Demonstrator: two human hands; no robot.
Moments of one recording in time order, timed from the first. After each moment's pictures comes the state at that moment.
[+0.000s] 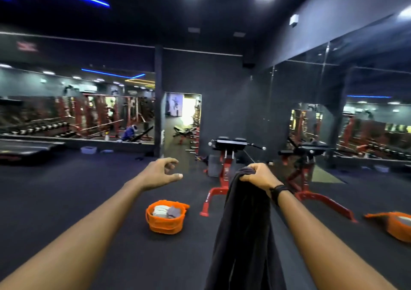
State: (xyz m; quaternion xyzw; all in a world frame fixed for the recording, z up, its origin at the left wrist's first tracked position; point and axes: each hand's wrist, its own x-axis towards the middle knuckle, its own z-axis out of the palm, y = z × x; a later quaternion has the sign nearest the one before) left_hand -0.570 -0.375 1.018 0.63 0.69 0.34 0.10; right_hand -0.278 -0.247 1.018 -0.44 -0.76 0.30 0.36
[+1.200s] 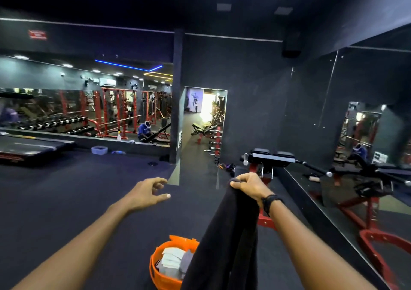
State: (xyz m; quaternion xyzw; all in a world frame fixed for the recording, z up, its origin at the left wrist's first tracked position) left_hand -0.973 0.149 0.968 0.56 0.76 0.32 0.13; right_hand -0.707 0.335 0.980 -0.41 -0.77 0.38 0.31
